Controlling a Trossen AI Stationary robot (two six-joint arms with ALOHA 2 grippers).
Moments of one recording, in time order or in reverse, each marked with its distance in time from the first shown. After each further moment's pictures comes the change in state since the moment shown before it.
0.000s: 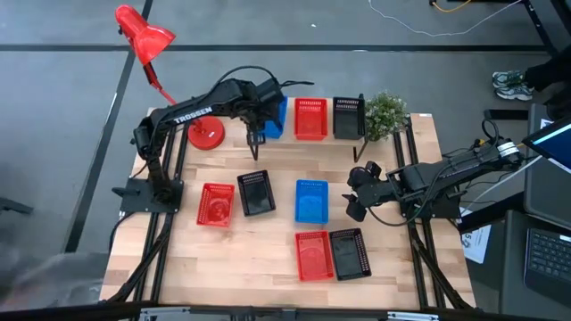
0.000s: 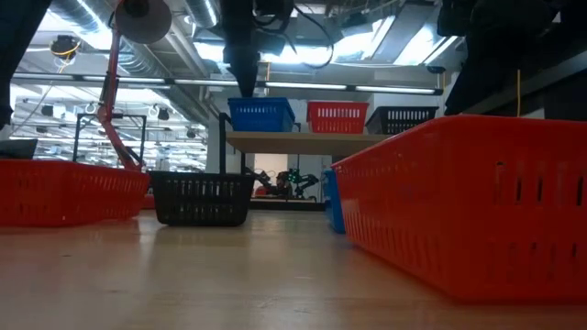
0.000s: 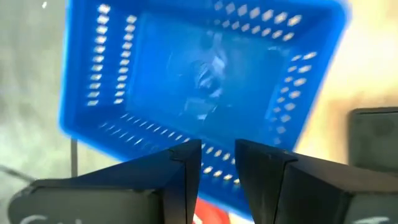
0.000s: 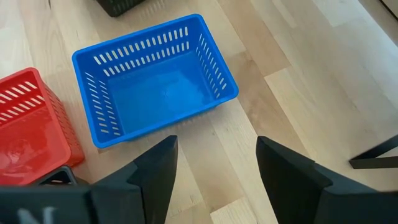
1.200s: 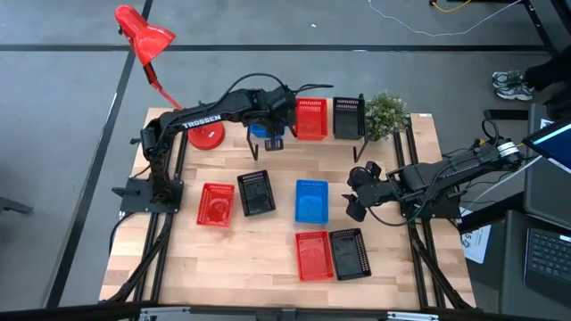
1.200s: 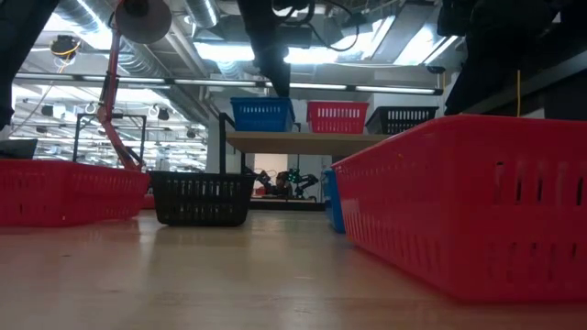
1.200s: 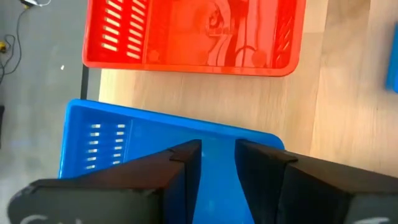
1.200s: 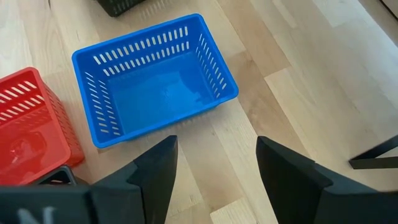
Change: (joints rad) left arm -0.068 0.049 0.000 0.246 0.029 0.028; right arm 0.000 0.000 0.000 0.000 0.000 -0.001
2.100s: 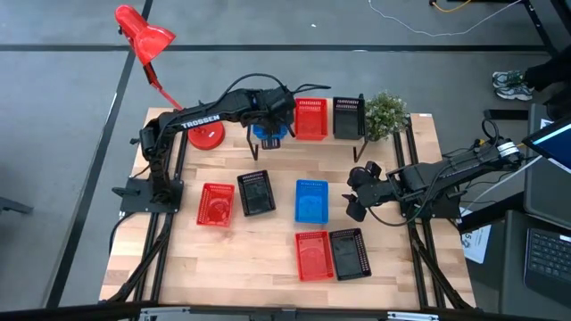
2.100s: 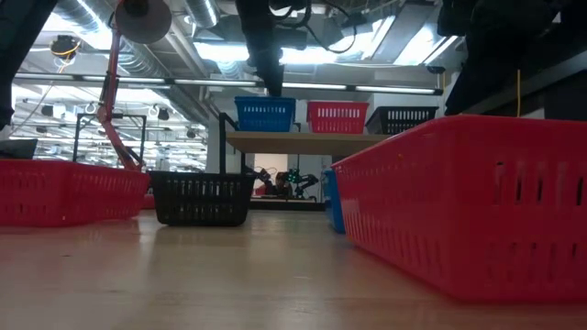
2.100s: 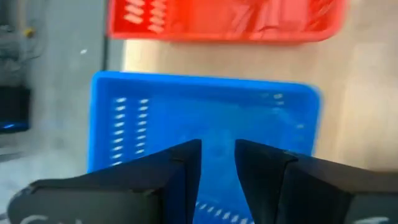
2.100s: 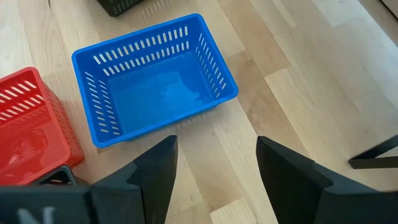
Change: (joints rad) left arm -0.006 -0.008 0.000 -0.047 -0.103 0.005; right arm 0.000 0.000 0.000 -0.002 0.000 0.000
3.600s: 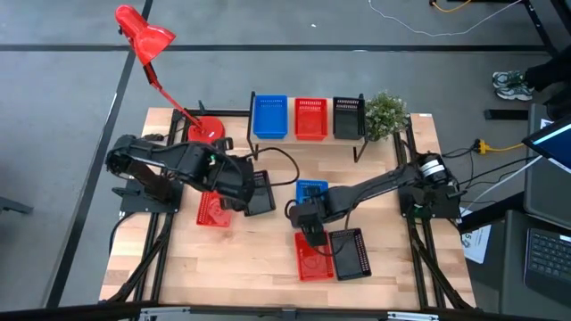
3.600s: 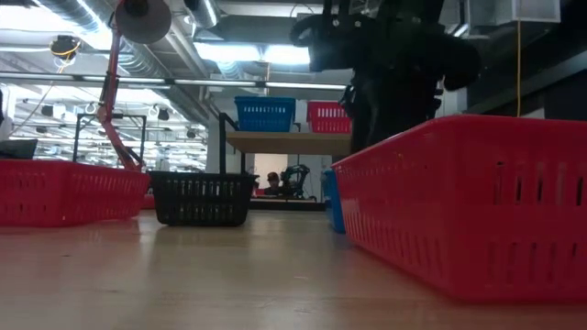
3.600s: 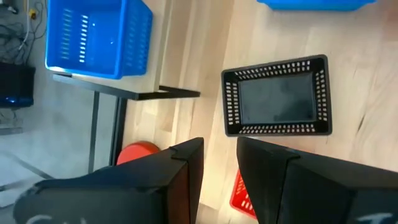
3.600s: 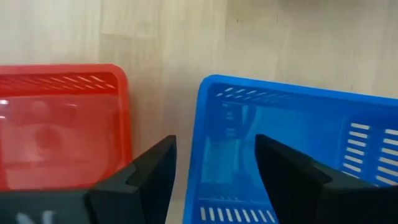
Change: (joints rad) left arm -0.634 -0.247 -0.017 -0.550 -0.204 -0.743; right arm -0.026 0.794 0.575 -0.039 -0.278 -0.465
